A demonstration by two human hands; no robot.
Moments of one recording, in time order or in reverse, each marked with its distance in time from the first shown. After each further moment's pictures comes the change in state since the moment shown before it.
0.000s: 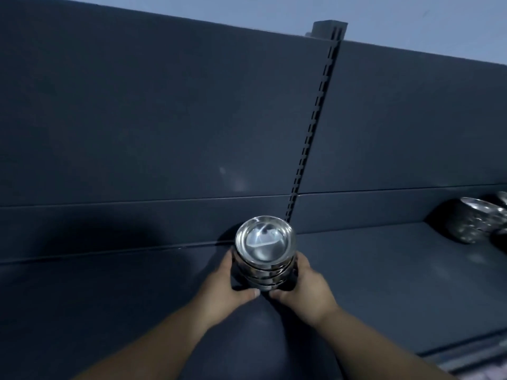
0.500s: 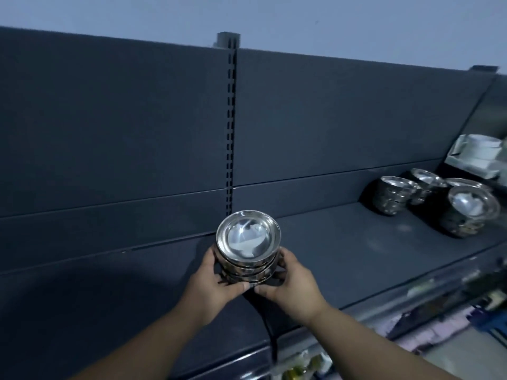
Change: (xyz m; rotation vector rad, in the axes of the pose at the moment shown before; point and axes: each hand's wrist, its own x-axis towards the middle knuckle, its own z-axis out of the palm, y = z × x) left_hand -0.036 0.068 0.083 -0.354 -0.024 0.081; right_hand -0.061 0.069 -0.059 0.324 0.126 -0.028
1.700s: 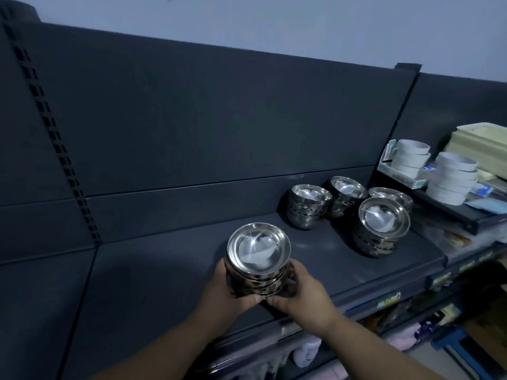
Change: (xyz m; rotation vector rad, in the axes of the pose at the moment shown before) left_hand 0.103 0.017 0.327 0.066 -0.029 -0.009; right_hand 0.040 0.169 -0.292 -0.043 -0.059 0.064
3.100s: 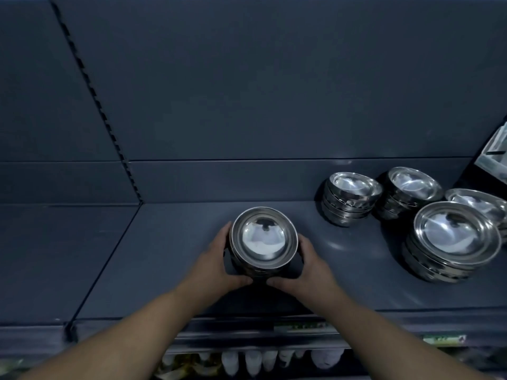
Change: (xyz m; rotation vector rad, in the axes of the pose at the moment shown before) left_hand 0.000 0.029 0.007 0.373 0.209 -0.055; right_hand 0.063 0.021 -0.028 -0.001 -0.191 -0.296
